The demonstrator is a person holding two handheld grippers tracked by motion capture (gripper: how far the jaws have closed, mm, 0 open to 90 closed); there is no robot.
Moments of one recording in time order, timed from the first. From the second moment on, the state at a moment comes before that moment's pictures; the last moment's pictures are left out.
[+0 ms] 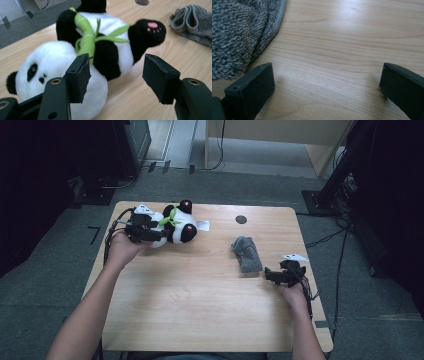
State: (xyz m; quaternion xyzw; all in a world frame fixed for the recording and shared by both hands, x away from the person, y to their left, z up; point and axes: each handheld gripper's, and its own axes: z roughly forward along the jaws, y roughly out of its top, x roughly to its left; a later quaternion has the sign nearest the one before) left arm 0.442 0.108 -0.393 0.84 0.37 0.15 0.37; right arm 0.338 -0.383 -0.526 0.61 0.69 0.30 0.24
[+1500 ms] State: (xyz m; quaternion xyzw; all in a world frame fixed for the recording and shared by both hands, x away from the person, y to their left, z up) left arm 0.511 0.078 -0.421 0.83 0.41 0.13 0.35; right arm 0.338 -0.383 -0.526 0.61 0.69 0.30 0.24
